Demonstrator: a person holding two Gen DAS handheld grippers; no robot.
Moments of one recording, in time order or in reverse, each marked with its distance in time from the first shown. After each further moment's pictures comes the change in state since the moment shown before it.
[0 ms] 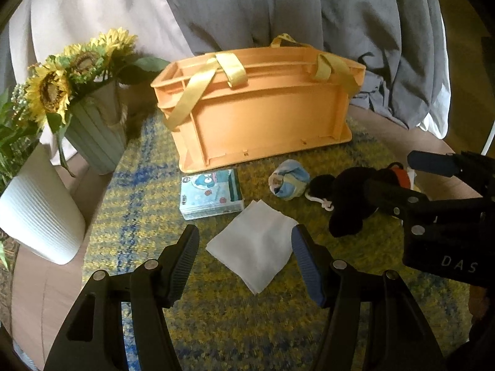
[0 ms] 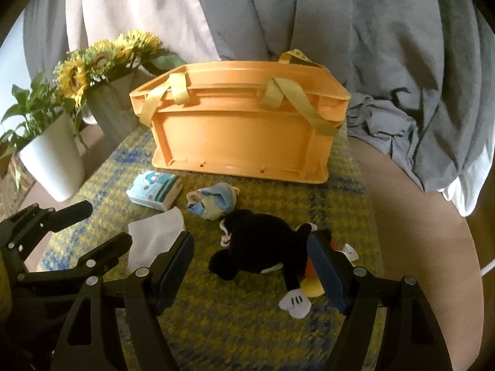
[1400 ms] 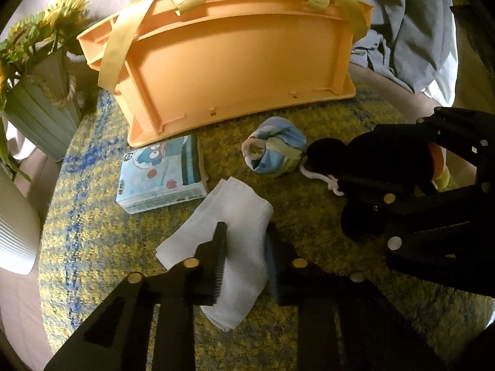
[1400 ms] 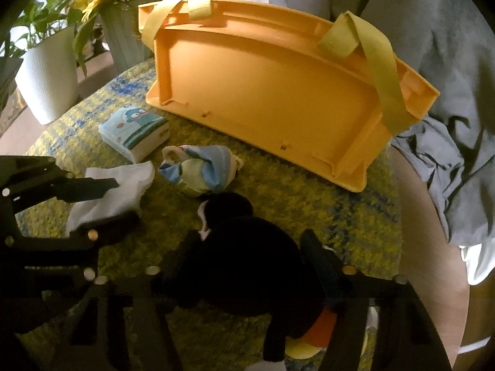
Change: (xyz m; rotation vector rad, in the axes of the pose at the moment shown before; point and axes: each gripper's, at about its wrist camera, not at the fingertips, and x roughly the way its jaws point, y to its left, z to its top) left arm 0.075 -0.020 -0.001 0.048 0.158 -0.062; right arm 0.079 0.005 -0.001 -0.299 0.135 0.044
